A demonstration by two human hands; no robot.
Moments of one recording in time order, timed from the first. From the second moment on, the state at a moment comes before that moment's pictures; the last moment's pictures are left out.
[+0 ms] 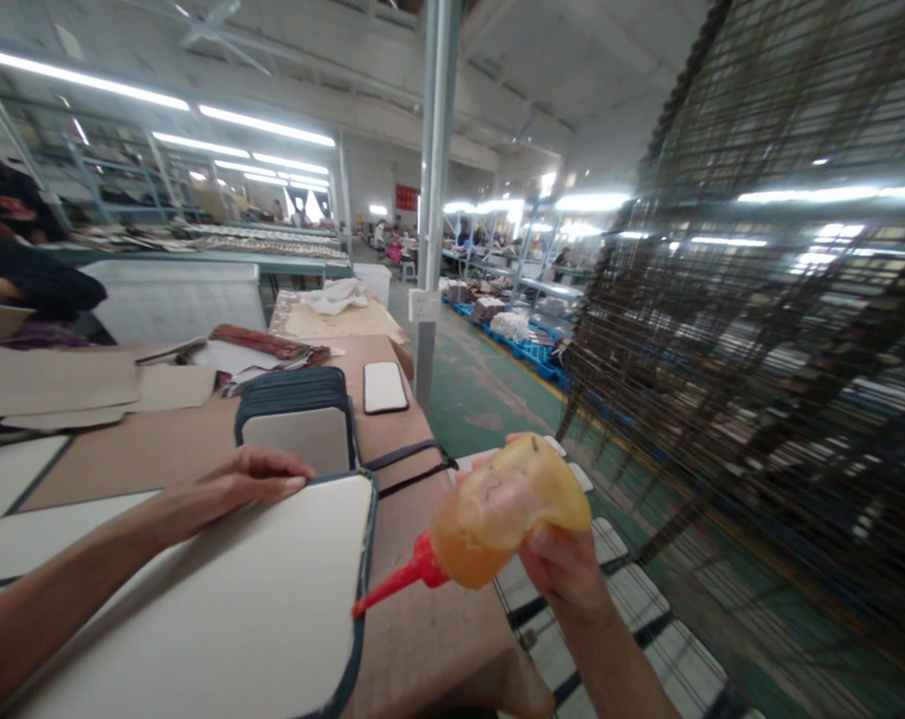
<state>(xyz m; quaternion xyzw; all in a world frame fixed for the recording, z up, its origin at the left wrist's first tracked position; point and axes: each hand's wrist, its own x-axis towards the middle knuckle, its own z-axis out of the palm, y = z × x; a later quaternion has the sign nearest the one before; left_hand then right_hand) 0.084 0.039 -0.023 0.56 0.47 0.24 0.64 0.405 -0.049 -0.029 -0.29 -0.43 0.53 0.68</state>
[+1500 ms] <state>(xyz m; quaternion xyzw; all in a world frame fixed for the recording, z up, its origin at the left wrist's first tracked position) 0.087 0.047 -0.065 0.40 0.49 0.44 0.64 0.394 -0.025 -0.056 -0.29 -0.39 0.32 0.81</state>
